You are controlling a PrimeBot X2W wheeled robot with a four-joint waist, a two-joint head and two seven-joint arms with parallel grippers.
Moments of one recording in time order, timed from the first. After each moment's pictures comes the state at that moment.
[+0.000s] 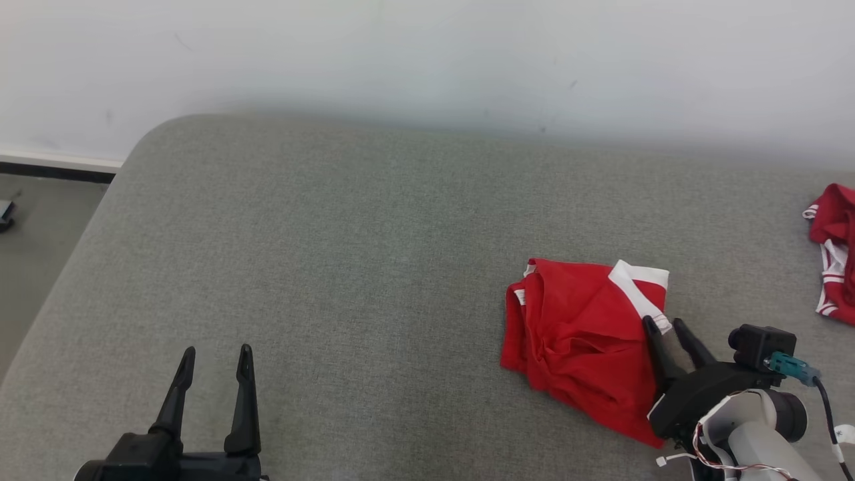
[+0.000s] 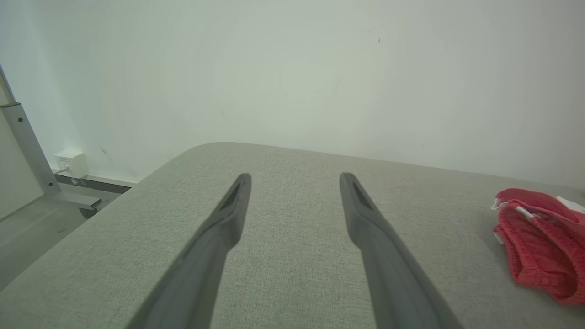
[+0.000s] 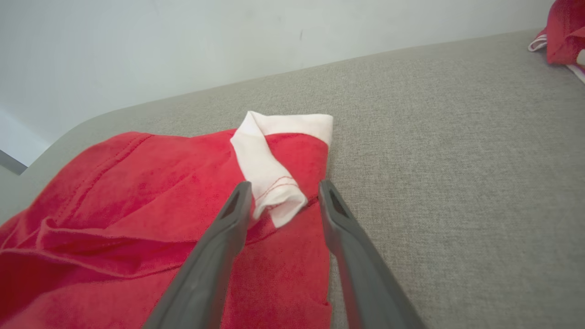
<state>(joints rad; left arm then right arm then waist) -0.04 0.05 0.02 0.14 -0.17 -0.13 -0.26 -0.38 -0.23 0.21 0.71 0.57 0.13 -0.13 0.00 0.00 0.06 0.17</state>
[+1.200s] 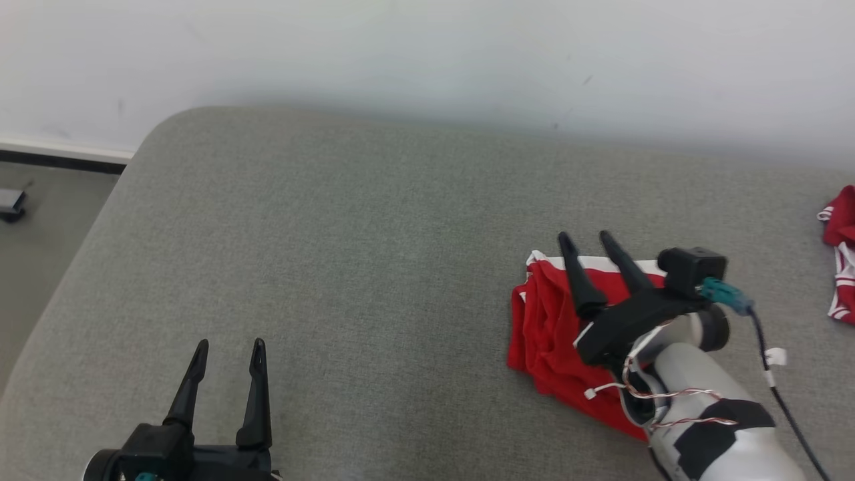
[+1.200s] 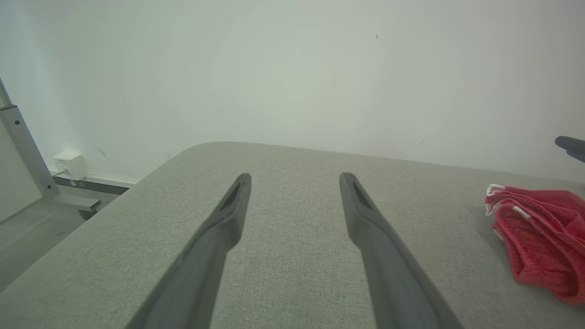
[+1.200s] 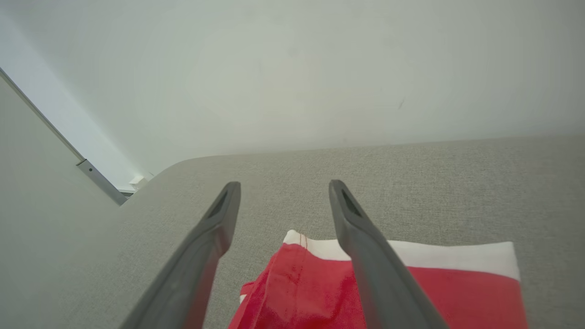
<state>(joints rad) -0.07 0.05 -0.01 0.15 -0.16 -0.13 -0.26 -0.64 -0.15 0.43 0.81 0.66 0.13 -0.26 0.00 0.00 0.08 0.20</state>
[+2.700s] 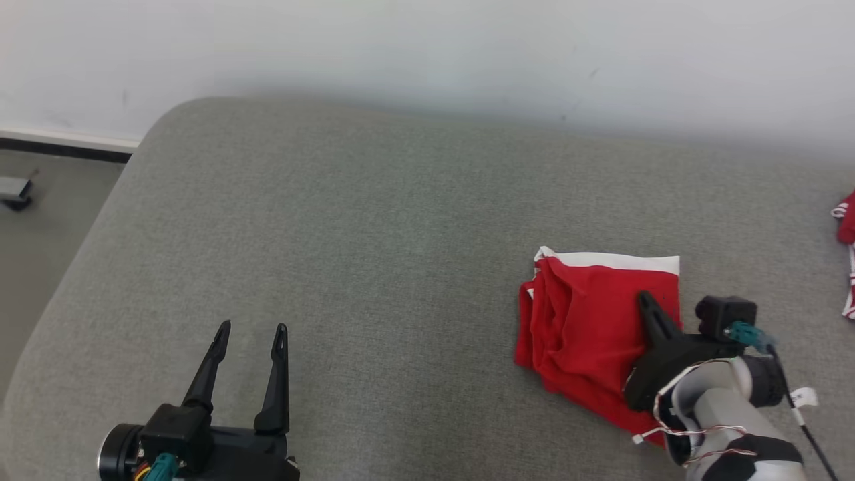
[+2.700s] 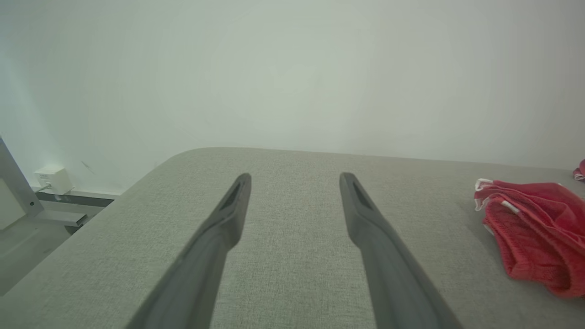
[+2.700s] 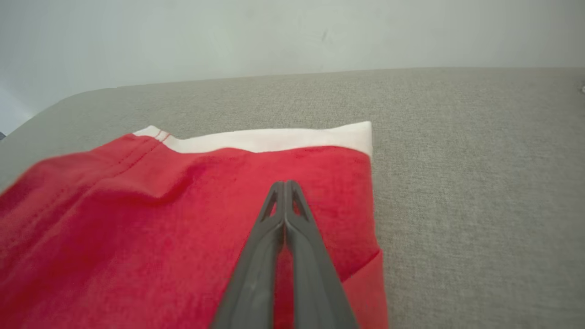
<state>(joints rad) -0.12 0.07 -0.07 0.17 -0.14 -0.13 -0.26 -0.58 -0.18 0.24 1.00 0.43 0.13 -0.26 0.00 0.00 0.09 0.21</state>
